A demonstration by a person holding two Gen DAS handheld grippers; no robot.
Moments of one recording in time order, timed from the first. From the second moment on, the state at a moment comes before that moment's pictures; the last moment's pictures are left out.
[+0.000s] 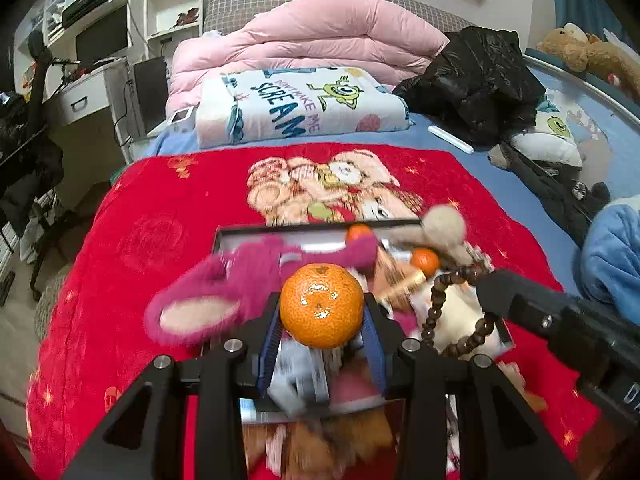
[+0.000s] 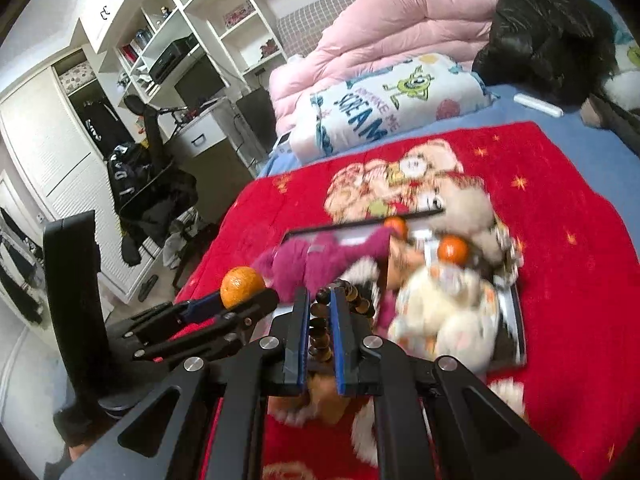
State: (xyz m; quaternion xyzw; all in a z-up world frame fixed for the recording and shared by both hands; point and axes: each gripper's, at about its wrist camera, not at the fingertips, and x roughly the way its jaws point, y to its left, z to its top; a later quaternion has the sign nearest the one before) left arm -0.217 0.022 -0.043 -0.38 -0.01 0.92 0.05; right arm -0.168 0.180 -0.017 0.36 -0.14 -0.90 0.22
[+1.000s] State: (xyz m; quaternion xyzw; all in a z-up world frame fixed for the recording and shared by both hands) left arm -0.270 0.032 -0.109 -0.39 0.01 0.92 0.04; right arm -0.250 0.167 -0.088 0.36 -0.14 -0.90 0.22
